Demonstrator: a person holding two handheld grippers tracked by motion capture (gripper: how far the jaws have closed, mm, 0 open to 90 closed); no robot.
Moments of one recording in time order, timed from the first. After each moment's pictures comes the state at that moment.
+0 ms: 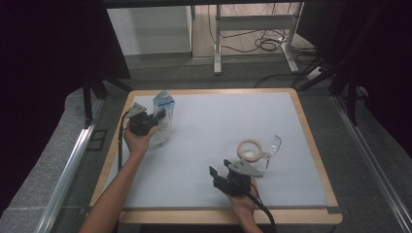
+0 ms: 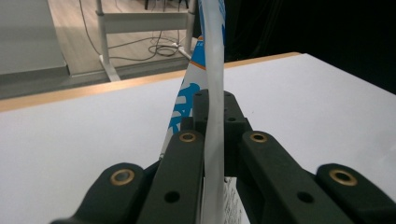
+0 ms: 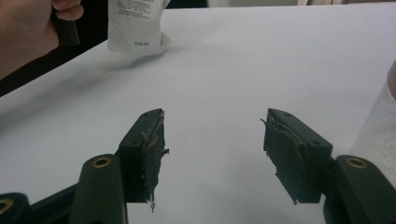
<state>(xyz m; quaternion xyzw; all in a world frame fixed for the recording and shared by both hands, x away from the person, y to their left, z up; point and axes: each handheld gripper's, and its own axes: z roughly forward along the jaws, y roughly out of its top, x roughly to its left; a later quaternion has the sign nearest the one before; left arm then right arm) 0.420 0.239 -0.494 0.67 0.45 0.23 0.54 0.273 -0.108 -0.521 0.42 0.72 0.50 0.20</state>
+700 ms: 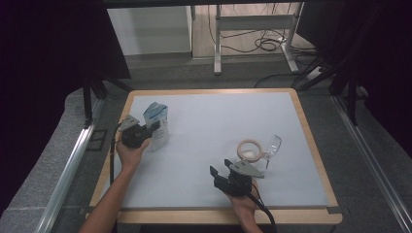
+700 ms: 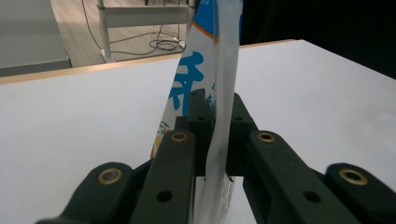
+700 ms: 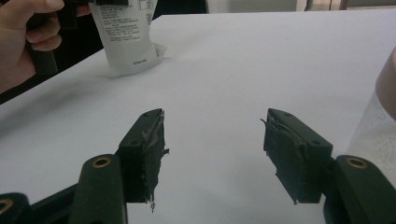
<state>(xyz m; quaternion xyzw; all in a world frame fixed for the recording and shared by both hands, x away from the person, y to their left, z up) 0.382 0.254 -0.507 0.68 0.45 0.23 0.53 0.270 -0.110 -0.517 0.42 0.72 0.51 0.20</state>
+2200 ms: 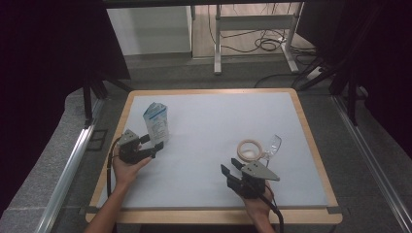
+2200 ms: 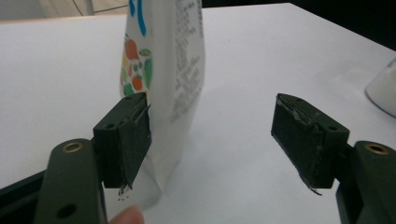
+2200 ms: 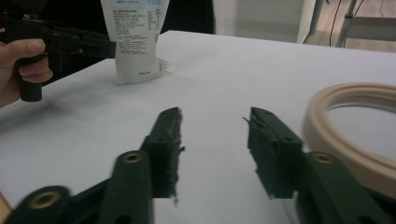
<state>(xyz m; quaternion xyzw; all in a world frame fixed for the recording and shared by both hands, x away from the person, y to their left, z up) 0.336 0.253 -0.526 0.71 0.45 0.18 0.51 0.258 -0.147 -0.490 0.37 0.73 0.52 0.23</state>
